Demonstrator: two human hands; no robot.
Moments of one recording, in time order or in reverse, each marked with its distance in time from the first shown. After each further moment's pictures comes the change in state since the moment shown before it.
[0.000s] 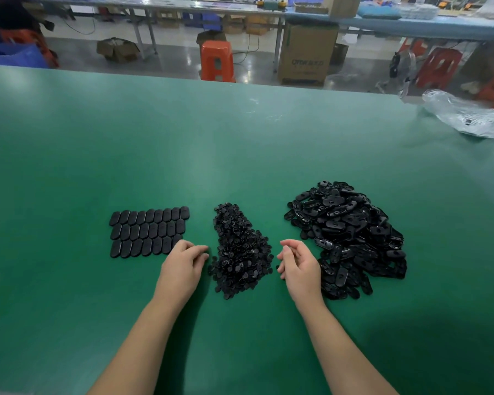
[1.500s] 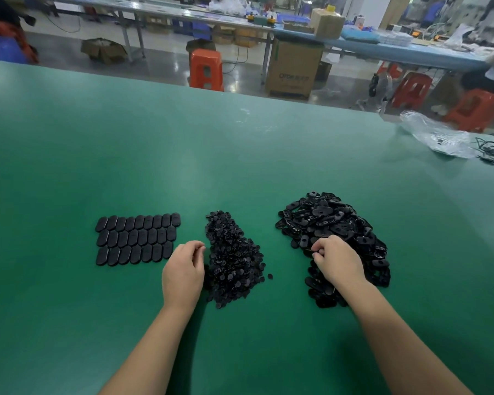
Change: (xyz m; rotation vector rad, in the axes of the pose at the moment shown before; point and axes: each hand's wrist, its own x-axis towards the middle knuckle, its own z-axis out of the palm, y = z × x) left_hand 0.006 0.024 0.022 -0.201 0.265 -0.048; right_hand 0.061 -0.038 -0.088 -1.177 -0.096 -0.049
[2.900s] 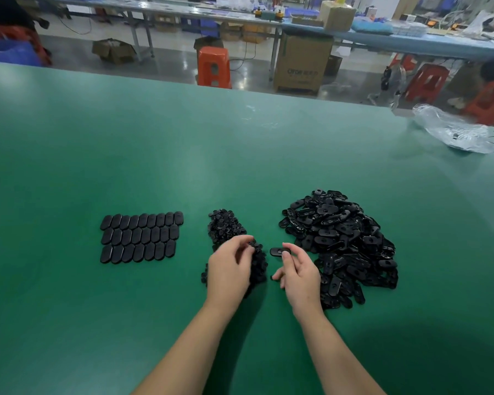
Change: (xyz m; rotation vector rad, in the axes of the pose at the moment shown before) left_hand -0.022 0.084 0.018 -0.318 -0.157 -0.048; right_hand -0.045 -0.063 0.073 1.276 0.093 0.071
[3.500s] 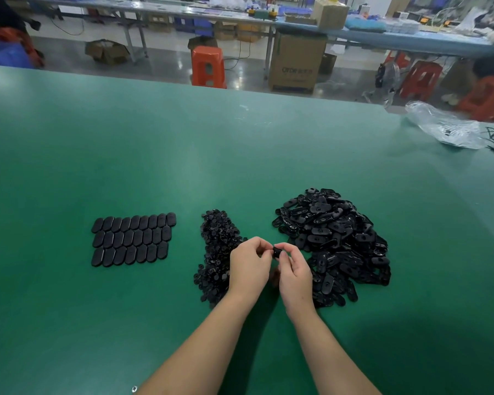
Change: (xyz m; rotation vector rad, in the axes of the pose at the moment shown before) left_hand 0.008 0.023 0.045 0.072 -0.191 -0.151; right_hand -0.005 -0.008 -0.002 -0.046 0.016 -0.035
